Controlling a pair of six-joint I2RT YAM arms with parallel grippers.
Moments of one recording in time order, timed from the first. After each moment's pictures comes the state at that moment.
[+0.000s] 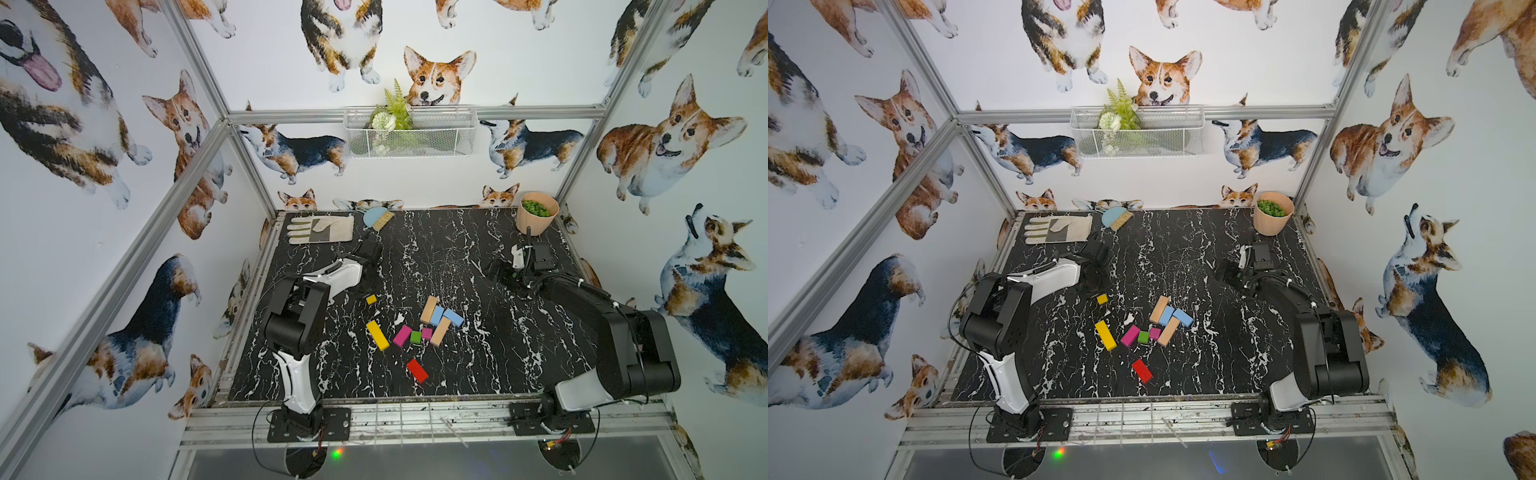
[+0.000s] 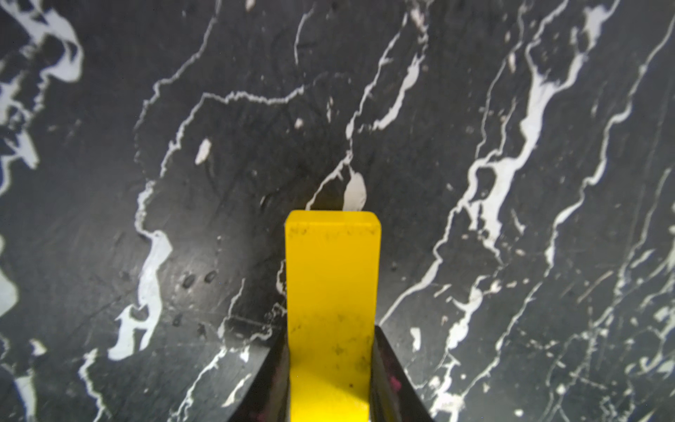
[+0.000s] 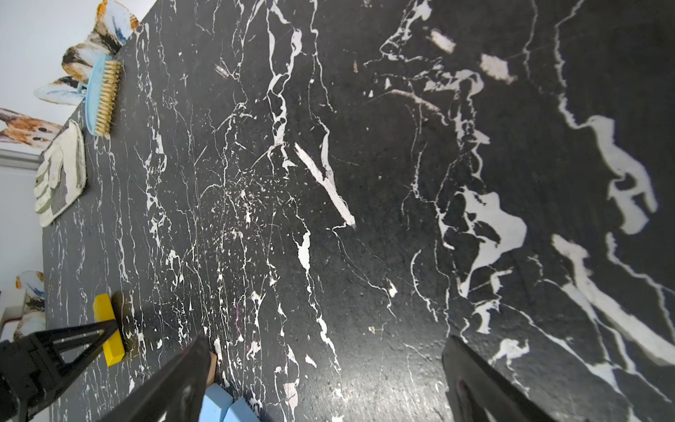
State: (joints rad) left arm -0.39 1.91 1.21 -0.60 -0.08 -0.84; right arm 0.14 1.50 0.87 -0.28 -0.27 0.52
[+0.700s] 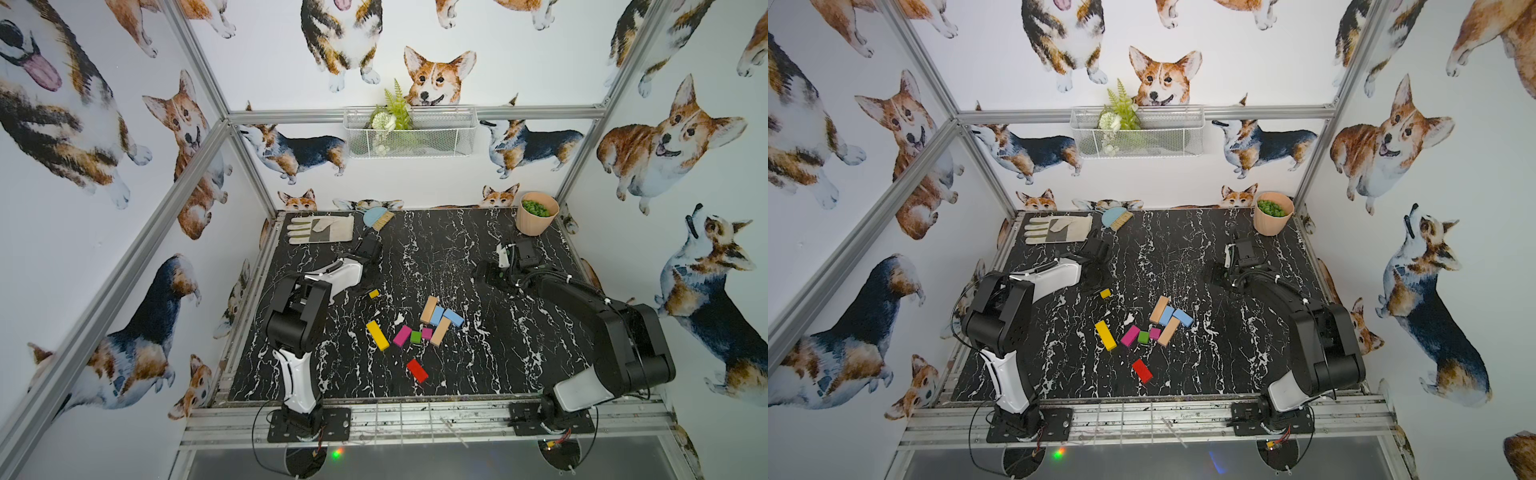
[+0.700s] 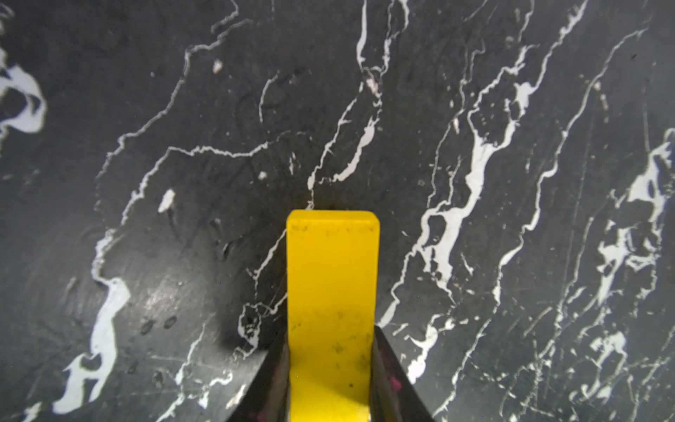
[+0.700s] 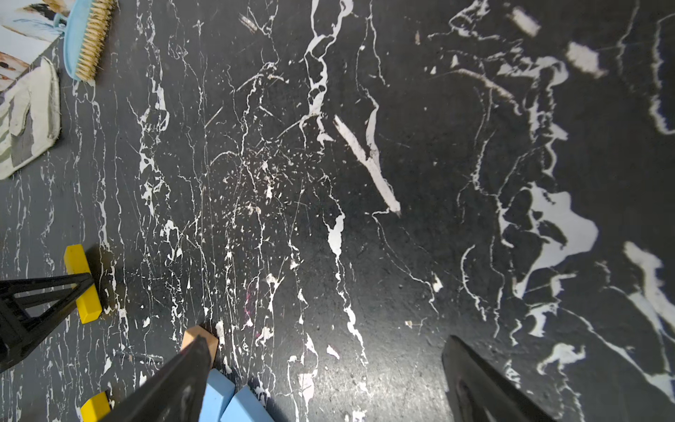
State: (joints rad) left arm -0.39 1.92 1.19 -0.51 -0.08 -0.87; right arm 0.26 1.53 0.92 -0.34 -0.19 0.49
